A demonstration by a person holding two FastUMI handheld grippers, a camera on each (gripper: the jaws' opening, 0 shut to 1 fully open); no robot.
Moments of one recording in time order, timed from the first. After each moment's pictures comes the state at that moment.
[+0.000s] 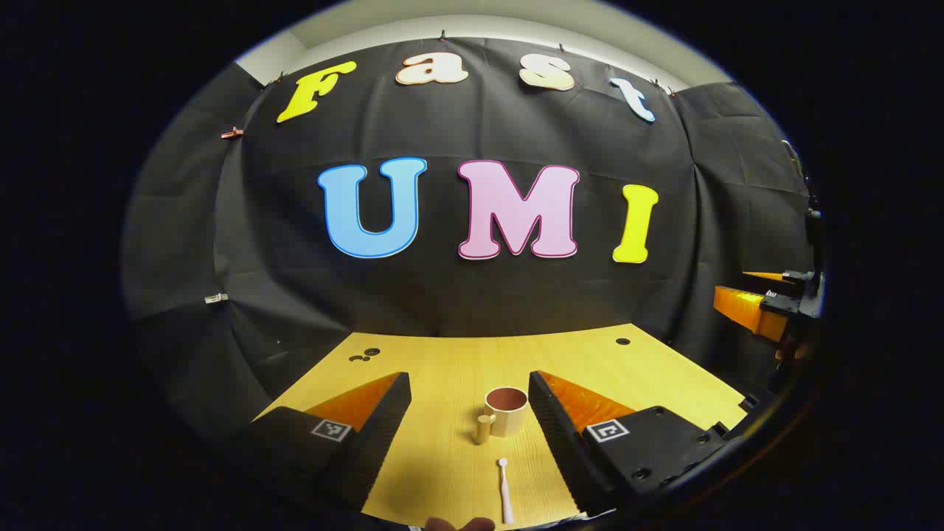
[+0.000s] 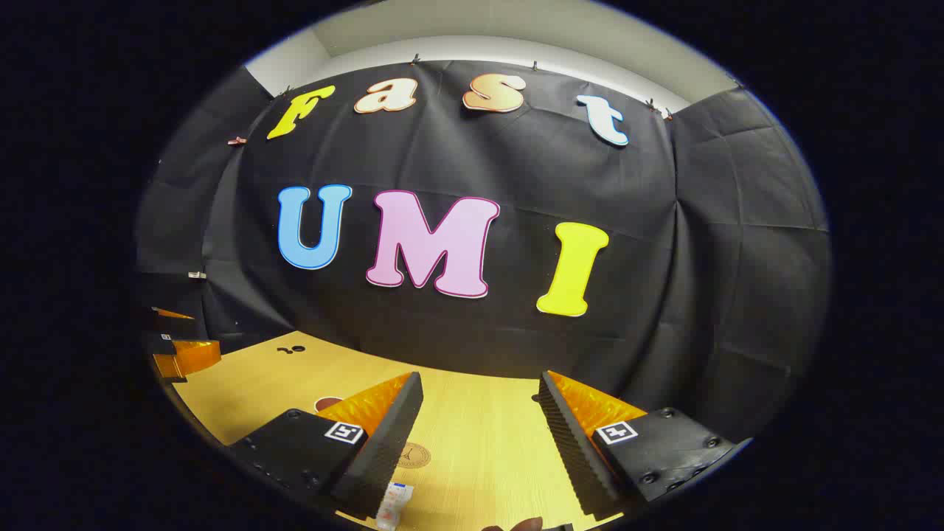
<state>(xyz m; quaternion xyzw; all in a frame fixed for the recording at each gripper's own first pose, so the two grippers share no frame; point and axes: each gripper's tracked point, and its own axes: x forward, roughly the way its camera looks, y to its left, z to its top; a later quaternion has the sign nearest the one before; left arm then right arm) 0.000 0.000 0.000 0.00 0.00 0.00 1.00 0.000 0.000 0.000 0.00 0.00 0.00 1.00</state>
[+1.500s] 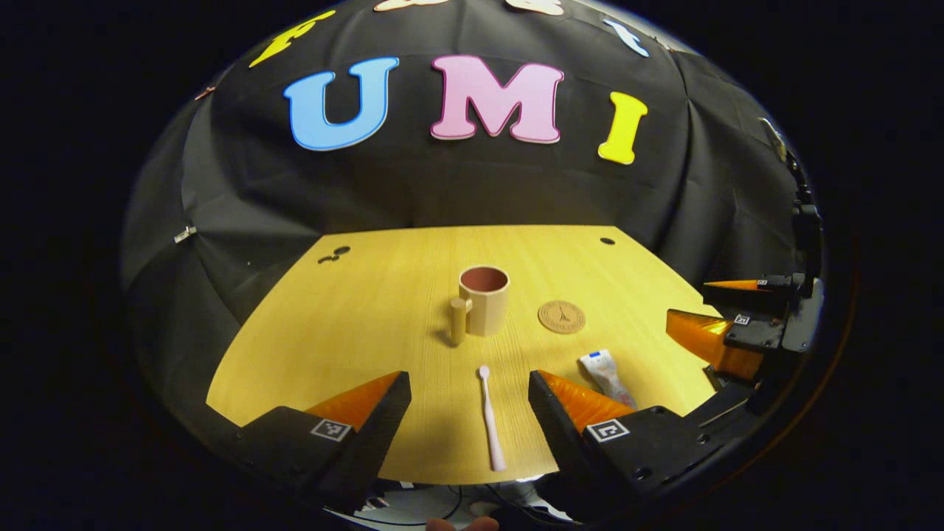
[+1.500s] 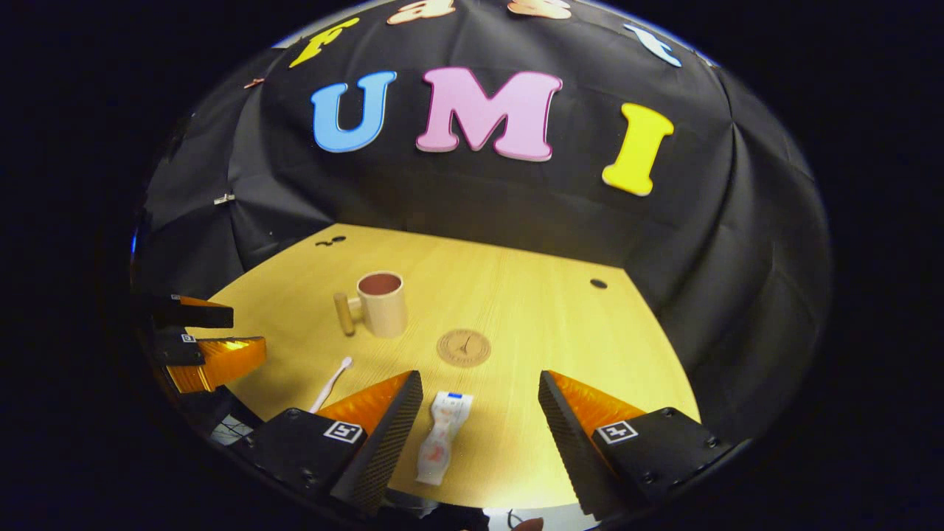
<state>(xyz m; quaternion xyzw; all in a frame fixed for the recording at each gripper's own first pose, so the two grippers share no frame) -0.008 -0.025 -0.159 0.01 0.21 -0.05 0.98 -0.037 0.090 -0.189 0.01 0.26 0.08 0.96</state>
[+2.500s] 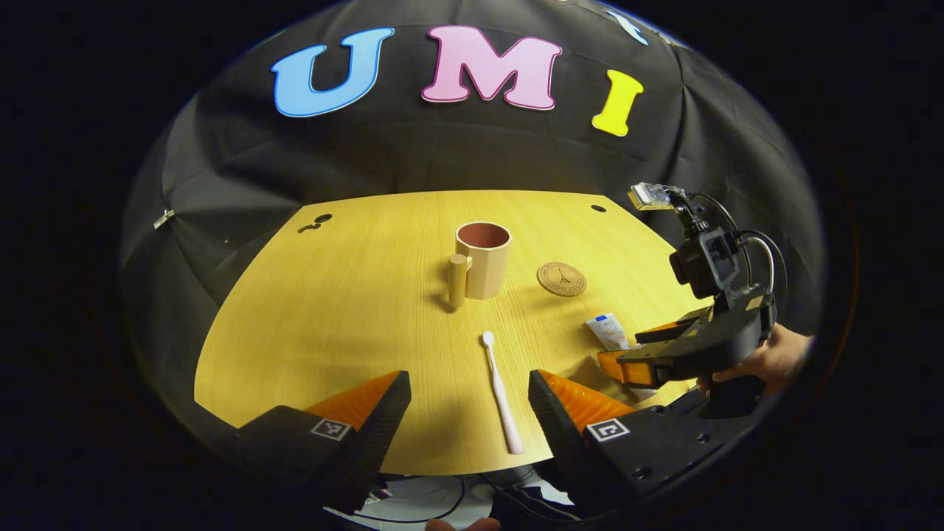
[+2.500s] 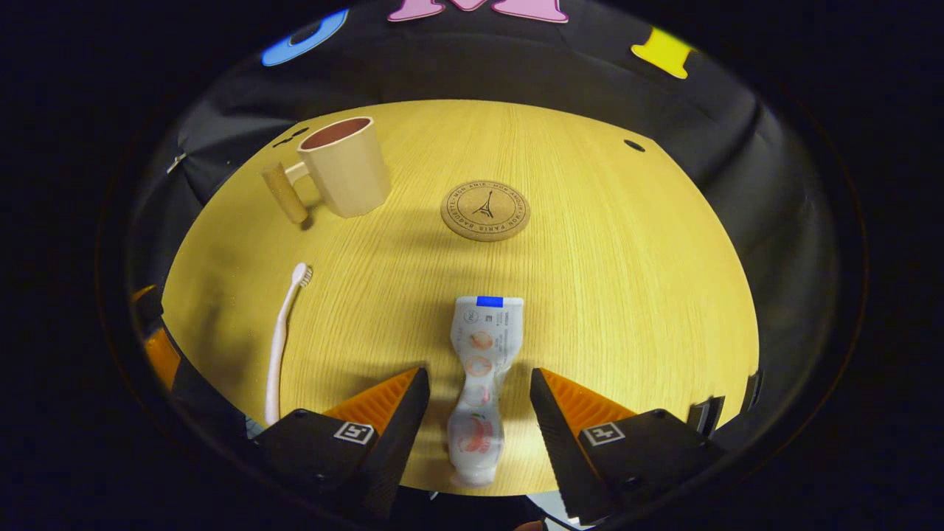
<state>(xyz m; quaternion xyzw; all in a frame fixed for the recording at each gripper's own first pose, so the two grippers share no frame) -0.004 -0.006 -0.190 0.01 0.25 -0.09 0.96 -0.038 0.131 -0.334 0.02 0.50 0.05 0.86</state>
